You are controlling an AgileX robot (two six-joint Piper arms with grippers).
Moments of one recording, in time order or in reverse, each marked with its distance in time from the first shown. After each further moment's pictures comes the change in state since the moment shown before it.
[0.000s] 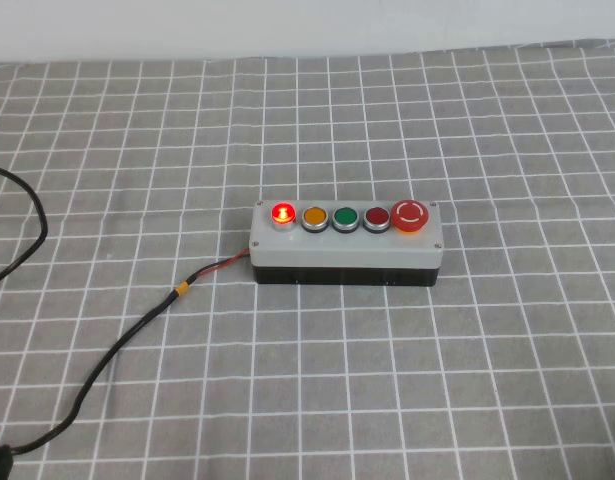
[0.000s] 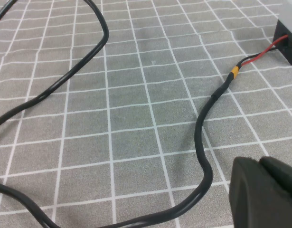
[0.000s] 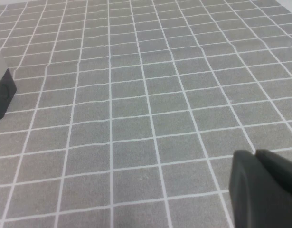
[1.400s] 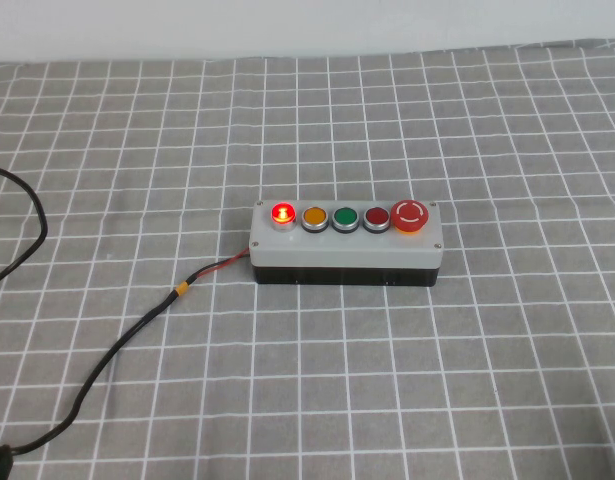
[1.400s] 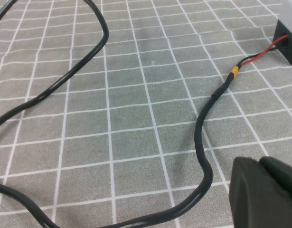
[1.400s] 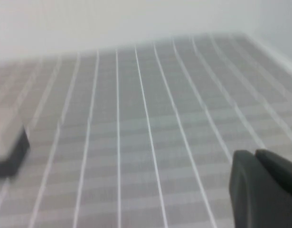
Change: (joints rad) right arm 0.000 0.000 0.000 0.000 -0.159 0.000; left arm 0.000 0.000 0.000 0.000 0.000 0.000
